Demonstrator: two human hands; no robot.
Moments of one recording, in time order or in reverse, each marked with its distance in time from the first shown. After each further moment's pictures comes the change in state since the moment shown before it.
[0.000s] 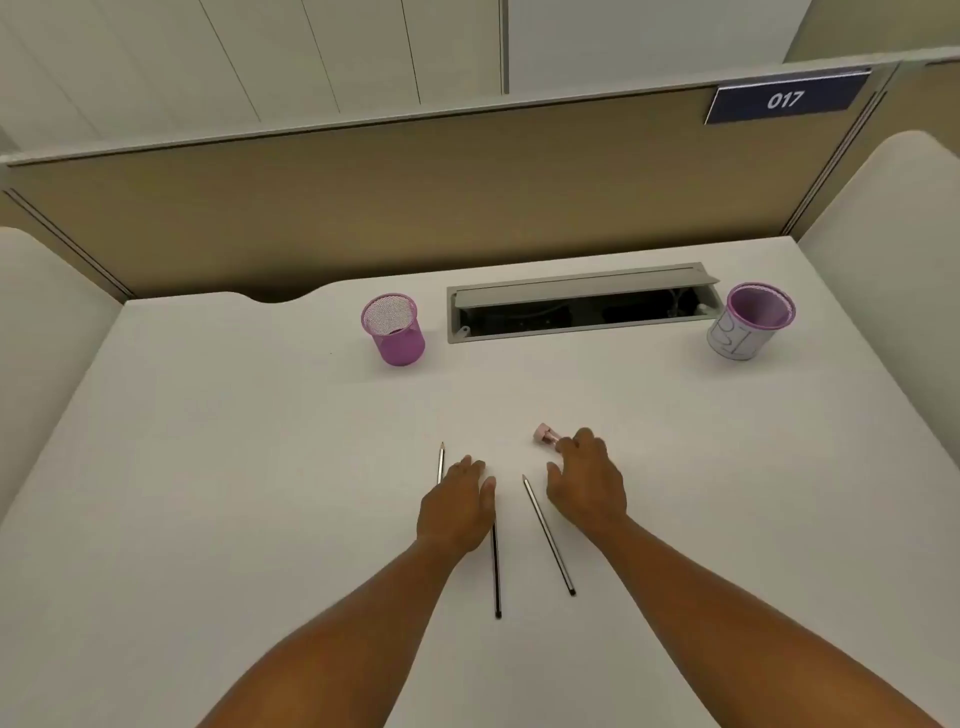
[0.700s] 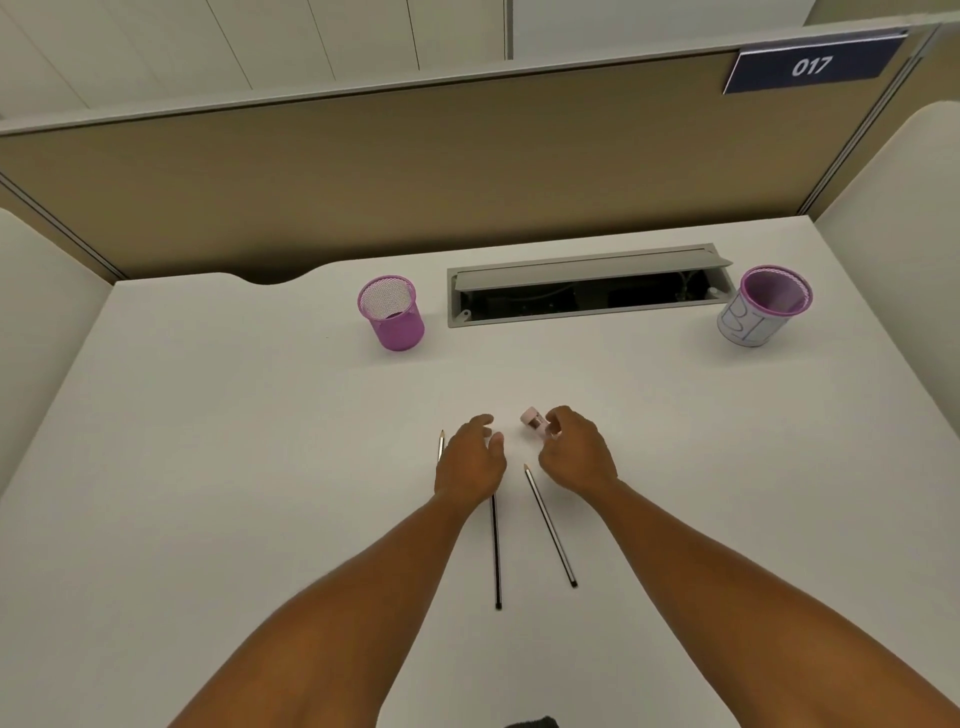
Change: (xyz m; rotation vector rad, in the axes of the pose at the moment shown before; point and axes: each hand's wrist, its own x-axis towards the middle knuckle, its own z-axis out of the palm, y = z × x) left_hand 0.045 0.015 0.002 -0.395 0.081 -0.090; right_hand 0.032 -0.006 0.001 0.397 -0.092 0.088
